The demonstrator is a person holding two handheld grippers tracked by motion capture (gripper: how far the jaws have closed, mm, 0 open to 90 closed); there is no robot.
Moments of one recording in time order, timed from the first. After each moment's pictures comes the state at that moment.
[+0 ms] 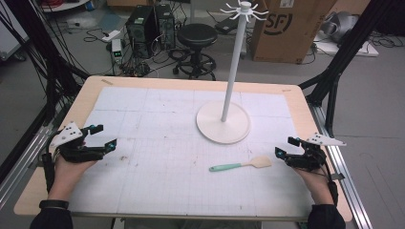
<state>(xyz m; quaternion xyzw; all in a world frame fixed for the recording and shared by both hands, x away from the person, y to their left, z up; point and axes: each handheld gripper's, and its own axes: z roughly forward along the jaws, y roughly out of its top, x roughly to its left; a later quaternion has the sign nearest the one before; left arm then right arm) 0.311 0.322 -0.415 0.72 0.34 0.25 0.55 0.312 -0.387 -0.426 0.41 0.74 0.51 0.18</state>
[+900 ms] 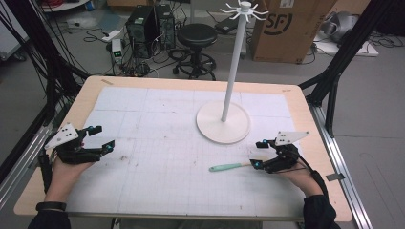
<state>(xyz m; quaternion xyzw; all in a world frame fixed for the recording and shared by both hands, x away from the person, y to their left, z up) 0.307 0.320 -0.414 0.72 0.33 0.24 0.56 0.332 -0.318 -0.428 0.22 0.85 0.48 0.06</state>
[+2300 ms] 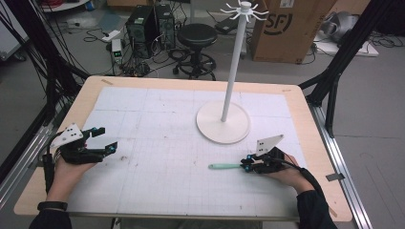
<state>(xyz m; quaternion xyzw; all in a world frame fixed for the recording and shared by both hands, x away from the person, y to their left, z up) 0.310 0.315 -0.418 0.74 0.33 0.22 0.55 0.333 -0.281 -0.439 0.12 0.92 0.37 0.06</state>
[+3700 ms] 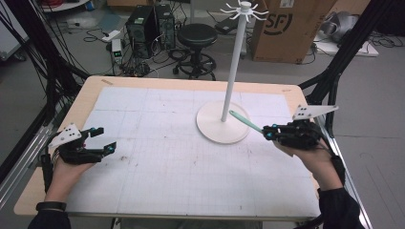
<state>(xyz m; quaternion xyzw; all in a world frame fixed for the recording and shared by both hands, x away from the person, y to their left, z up) 0.310 0.318 -0.418 0.74 0.33 0.22 0.55 0.316 -0.319 -0.293 0.28 0.83 0.47 0.12</state>
